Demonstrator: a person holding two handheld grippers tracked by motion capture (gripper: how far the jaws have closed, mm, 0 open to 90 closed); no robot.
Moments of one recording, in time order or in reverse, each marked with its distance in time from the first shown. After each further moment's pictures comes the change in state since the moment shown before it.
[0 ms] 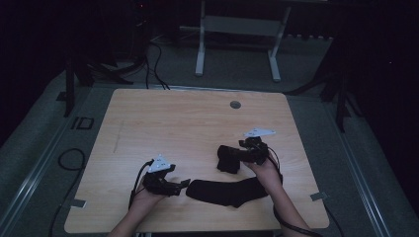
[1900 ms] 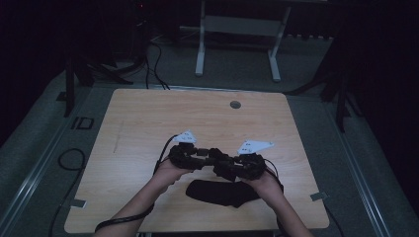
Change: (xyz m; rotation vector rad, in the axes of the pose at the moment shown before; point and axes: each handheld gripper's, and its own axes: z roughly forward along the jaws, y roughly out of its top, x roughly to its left) left arm -0.006 0.088 0.041 -0.007 -0.286 0.056; right arm 0.058 -0.004 -0.043 -0.066 0.247 -0.177
